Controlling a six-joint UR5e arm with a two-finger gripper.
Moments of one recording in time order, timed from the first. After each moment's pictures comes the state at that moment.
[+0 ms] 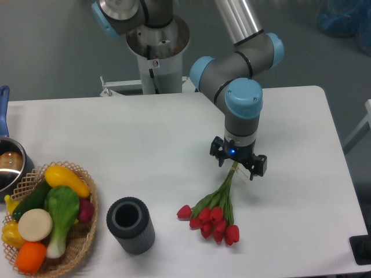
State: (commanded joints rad) arm 2.60 -1.97 -1.81 -0.79 1.54 1.11
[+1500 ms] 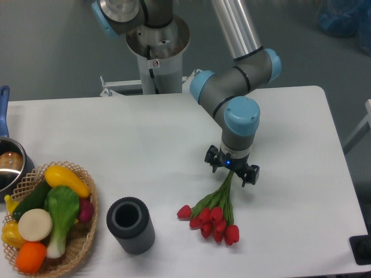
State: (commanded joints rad) arm 2.58 -2.04 -1.81 -0.78 1.54 1.11
